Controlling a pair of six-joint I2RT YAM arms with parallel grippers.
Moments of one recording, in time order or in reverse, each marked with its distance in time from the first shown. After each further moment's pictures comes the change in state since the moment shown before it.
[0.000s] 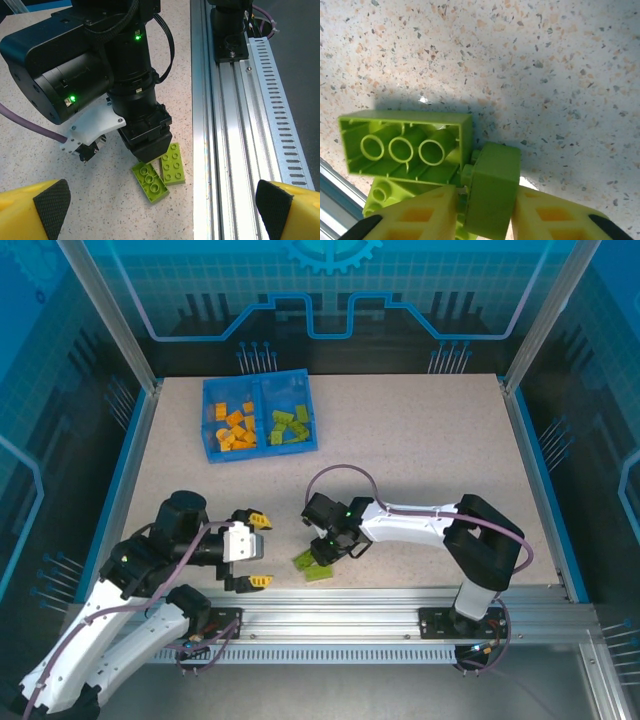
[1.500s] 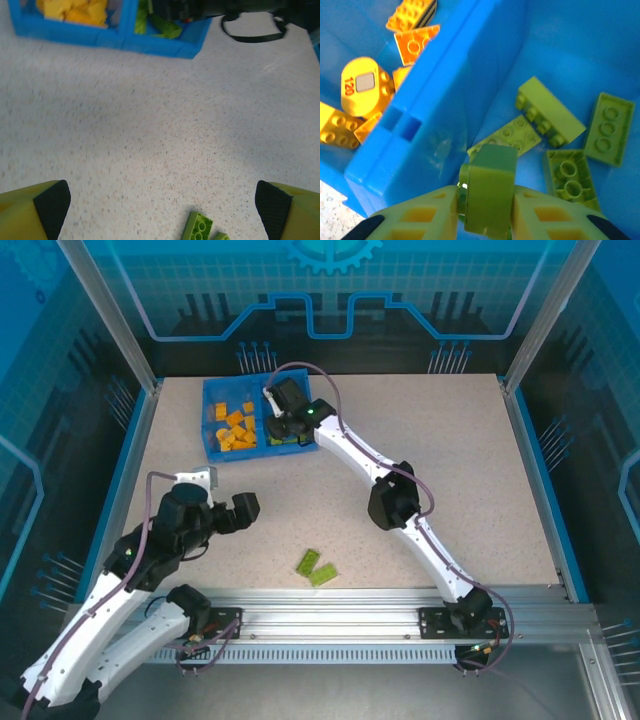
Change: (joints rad) left arm 0.000 0.060 0.023 0.077 -0.812 -1.405; right arm -0.314 0.973 1.680 -0.233 0.122 -0.288
